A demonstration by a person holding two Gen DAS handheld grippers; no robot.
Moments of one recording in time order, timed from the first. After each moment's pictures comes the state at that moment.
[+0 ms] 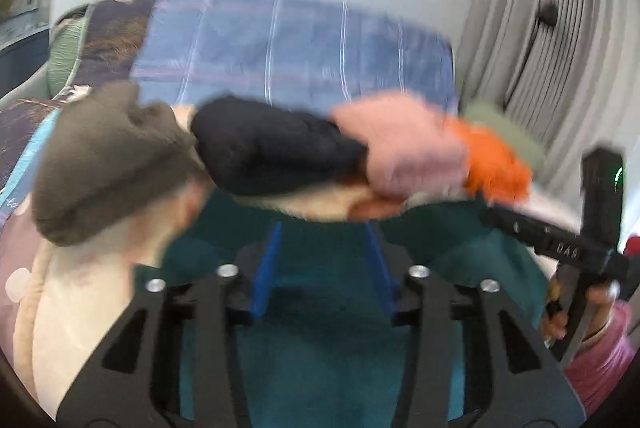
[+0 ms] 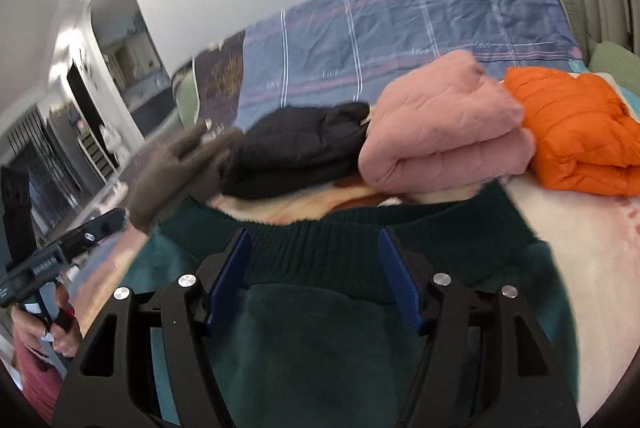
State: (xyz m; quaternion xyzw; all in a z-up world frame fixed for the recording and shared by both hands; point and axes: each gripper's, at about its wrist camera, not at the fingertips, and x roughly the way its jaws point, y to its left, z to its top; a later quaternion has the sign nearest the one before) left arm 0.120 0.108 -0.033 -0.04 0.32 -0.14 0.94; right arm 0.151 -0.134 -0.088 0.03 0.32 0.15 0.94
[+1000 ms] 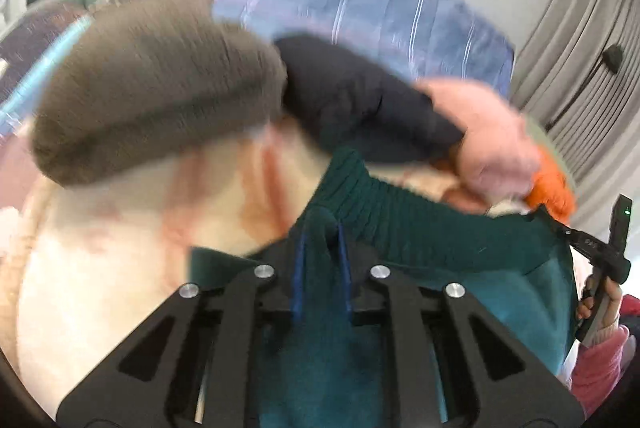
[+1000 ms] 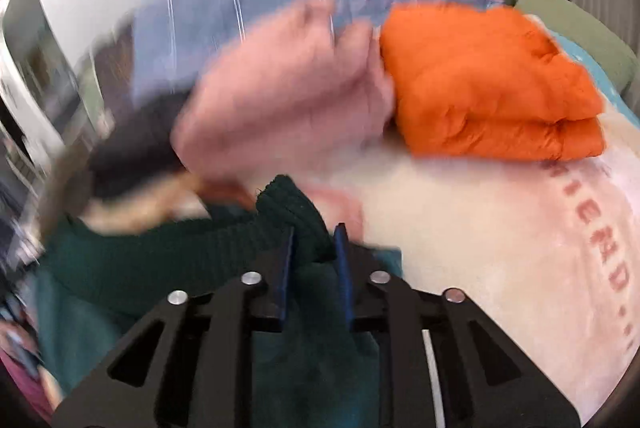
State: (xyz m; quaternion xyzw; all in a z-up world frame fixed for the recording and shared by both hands) left arm 0.152 0.208 -0.074 -0.16 0.36 -0.08 0.92; right arm 0.195 -0.267 -0.084 0.12 0.33 0.04 0.93
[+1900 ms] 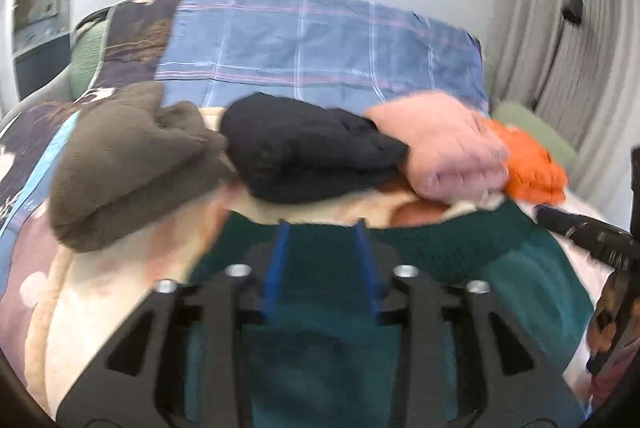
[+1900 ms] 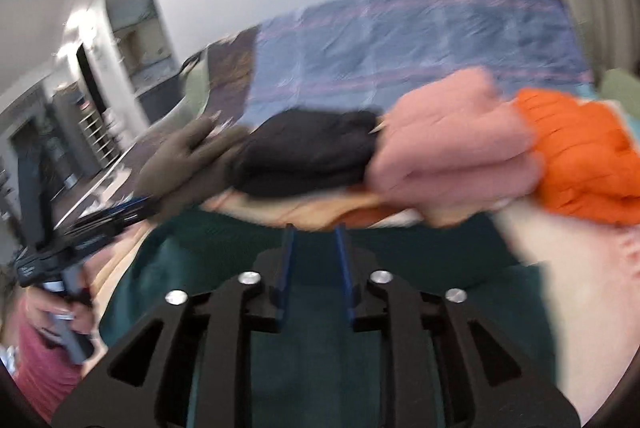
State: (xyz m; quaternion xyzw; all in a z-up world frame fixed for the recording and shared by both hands) left arm 0.134 0.114 -0.045 -0.03 0.31 -0.10 0.94; right arm 0.150 -0.113 -0.096 0.01 0.34 0.19 0.92
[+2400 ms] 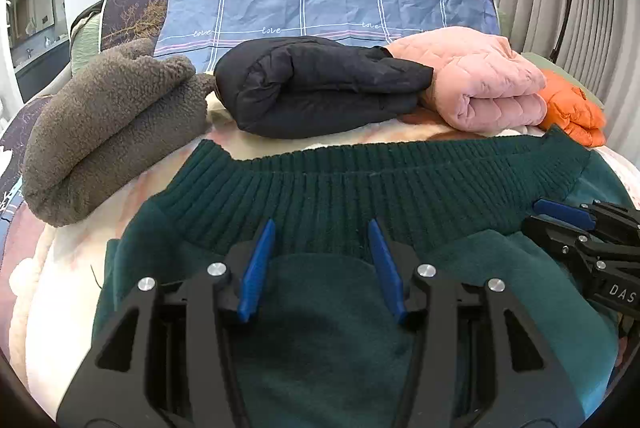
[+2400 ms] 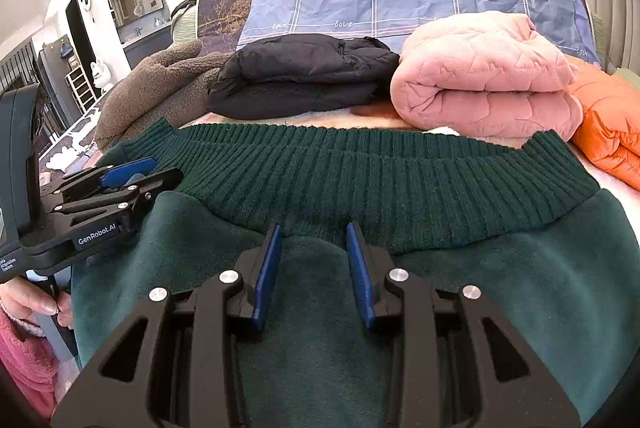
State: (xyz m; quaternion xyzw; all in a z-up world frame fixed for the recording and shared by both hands) left arm 0.148 0.093 -0.116 0.01 0.34 -0.07 0.94; right arm 0.161 -0.096 -0.157 -0.03 0.35 0.17 0.92
